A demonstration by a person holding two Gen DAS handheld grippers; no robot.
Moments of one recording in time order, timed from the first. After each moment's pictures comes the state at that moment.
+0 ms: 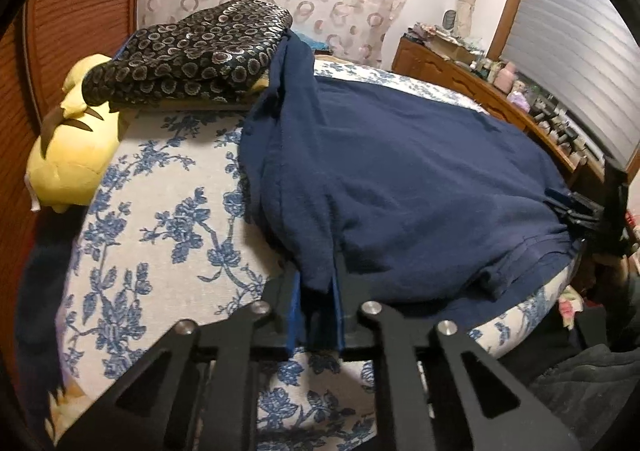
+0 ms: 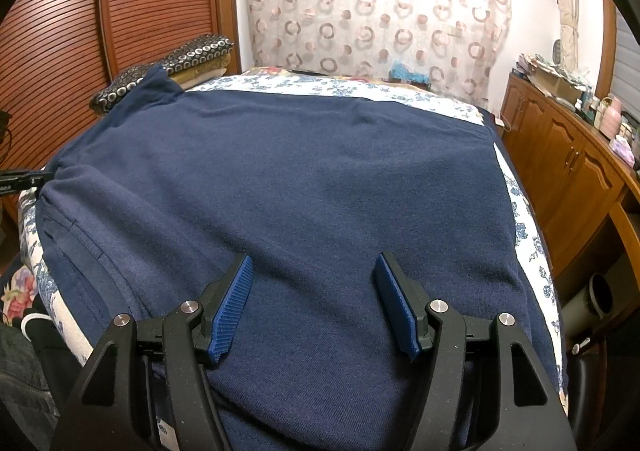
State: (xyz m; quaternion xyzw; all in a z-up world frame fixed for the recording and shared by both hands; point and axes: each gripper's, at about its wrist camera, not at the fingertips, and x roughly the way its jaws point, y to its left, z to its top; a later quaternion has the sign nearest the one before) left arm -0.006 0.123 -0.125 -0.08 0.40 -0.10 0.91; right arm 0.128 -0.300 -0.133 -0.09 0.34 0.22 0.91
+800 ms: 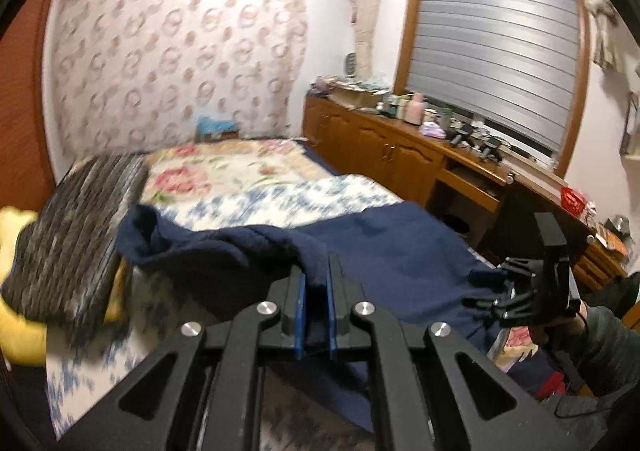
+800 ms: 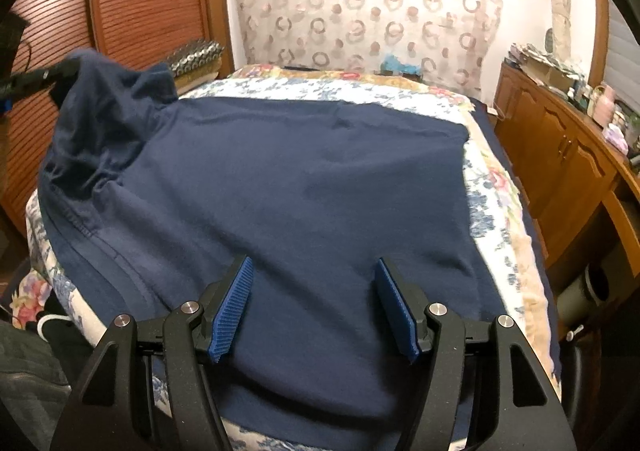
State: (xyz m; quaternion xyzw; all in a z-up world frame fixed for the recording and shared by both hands) left arm 0.071 0.004 0.010 -0.01 0.27 -0.25 0.93; right arm 0.120 -0.322 -0.105 -0.07 0.35 0.20 0.91
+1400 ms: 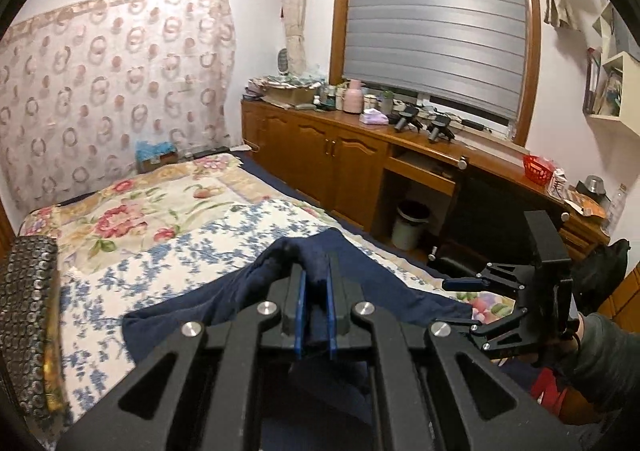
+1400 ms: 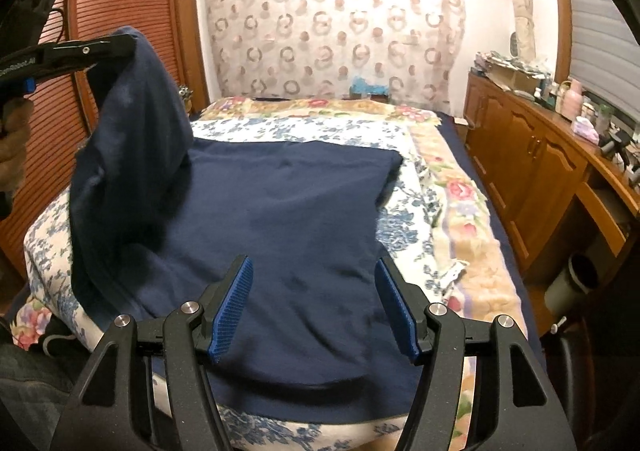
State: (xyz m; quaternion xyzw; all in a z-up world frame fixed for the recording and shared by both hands) left arm 0.112 -0.138 0.049 0.04 0.26 -0.34 0.90; right arm 0.099 -0.373 -0.075 -0.04 0.32 0.16 0.93
